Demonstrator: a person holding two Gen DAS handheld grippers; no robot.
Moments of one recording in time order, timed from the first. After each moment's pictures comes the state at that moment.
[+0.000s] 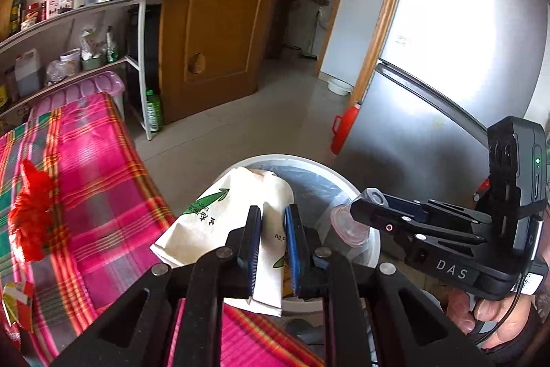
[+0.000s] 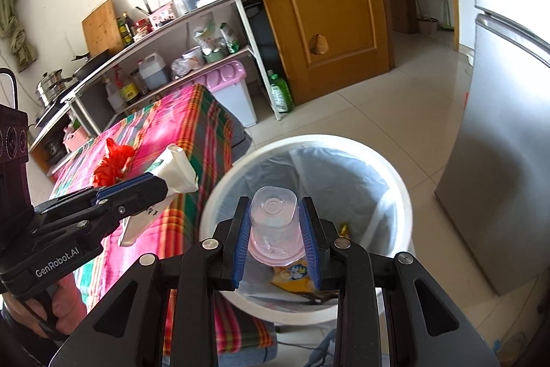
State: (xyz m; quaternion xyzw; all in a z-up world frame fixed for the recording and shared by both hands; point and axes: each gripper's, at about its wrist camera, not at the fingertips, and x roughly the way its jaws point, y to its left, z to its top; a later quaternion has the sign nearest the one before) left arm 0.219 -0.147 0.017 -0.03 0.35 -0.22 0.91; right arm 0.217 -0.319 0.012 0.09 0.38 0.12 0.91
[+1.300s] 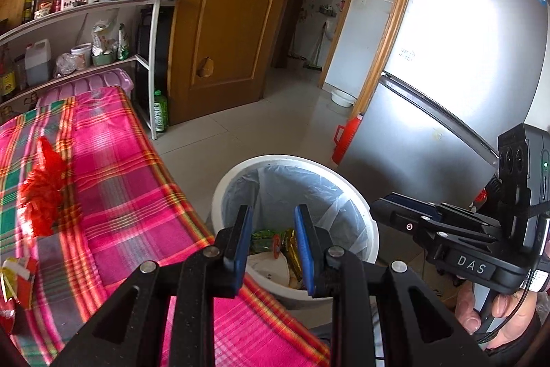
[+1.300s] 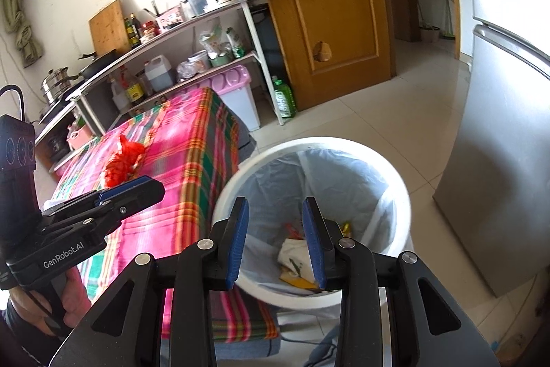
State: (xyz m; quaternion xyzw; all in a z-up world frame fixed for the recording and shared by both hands) left arm 0.194 -0.116 0.015 -0.06 0.33 -0.20 0.92; right arm 0.193 -0.298 0.026 0.07 0.36 0.14 0.92
